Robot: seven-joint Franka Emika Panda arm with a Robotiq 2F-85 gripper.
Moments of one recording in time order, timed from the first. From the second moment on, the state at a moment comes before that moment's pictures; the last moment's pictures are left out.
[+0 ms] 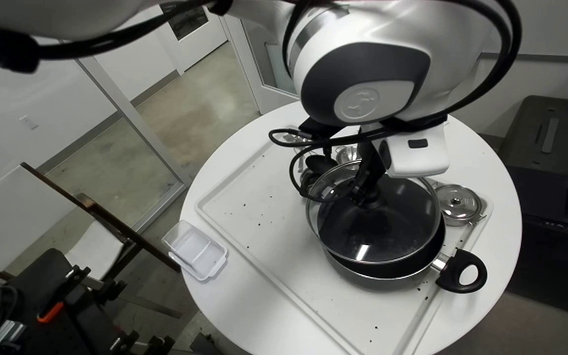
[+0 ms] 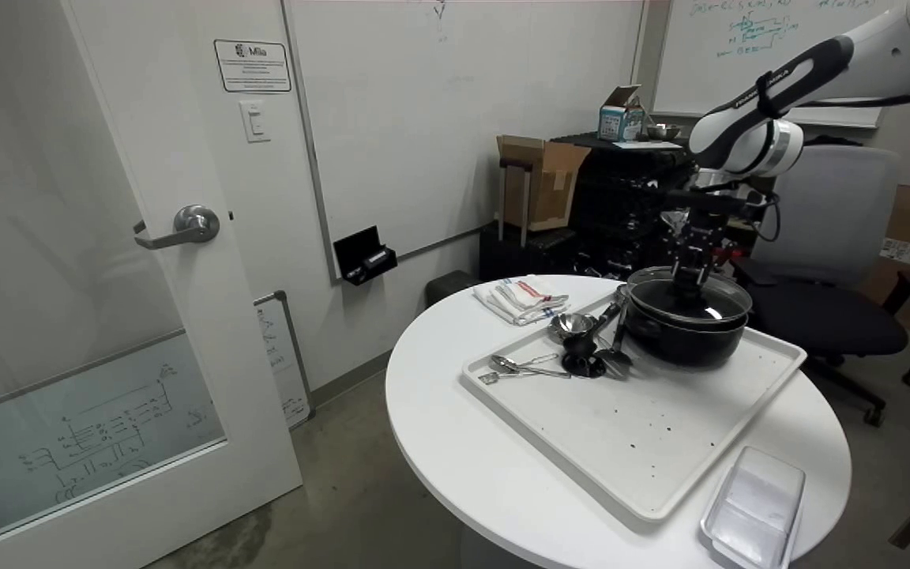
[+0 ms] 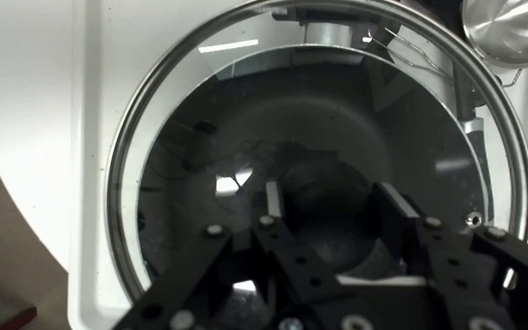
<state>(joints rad) -0.39 0.96 -0.19 -1.32 0.41 2.10 0.91</state>
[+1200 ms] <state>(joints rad) -0.42 1.06 -0.20 -1.21 0.41 2.10 0.96</state>
